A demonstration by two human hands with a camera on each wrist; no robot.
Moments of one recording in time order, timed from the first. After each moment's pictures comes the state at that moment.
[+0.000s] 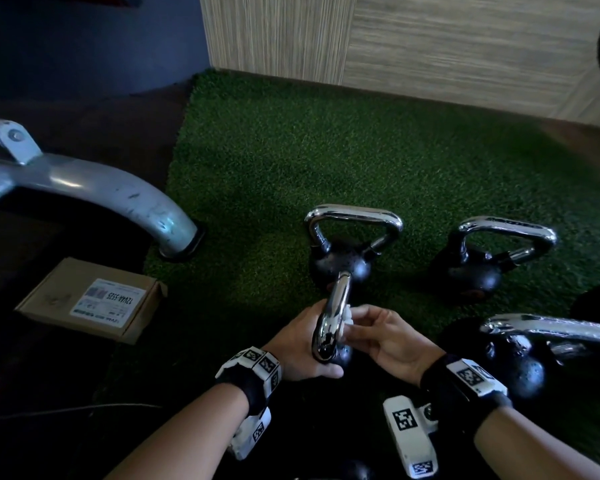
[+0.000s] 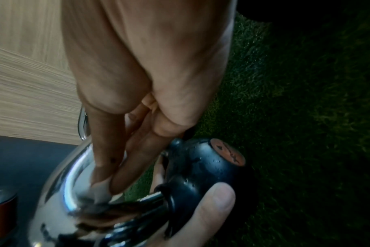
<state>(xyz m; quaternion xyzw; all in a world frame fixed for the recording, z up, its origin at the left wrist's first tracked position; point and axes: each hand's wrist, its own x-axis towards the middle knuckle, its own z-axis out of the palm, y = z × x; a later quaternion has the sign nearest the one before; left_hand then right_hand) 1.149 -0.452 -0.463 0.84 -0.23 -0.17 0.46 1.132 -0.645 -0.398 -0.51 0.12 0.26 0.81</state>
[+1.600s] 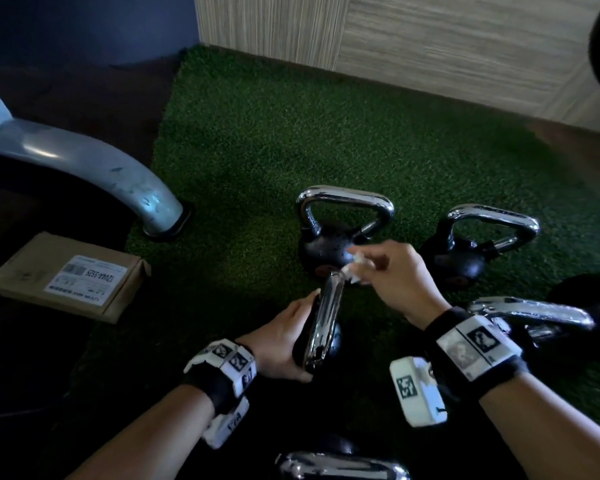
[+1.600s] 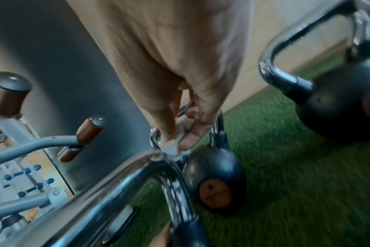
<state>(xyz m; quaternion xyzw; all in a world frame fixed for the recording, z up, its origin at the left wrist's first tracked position) 1.135 -0.433 -0.478 0.84 -0.28 -0.26 0.38 1.161 -0.656 -0.348 -0.90 0.02 -0.01 0.44</state>
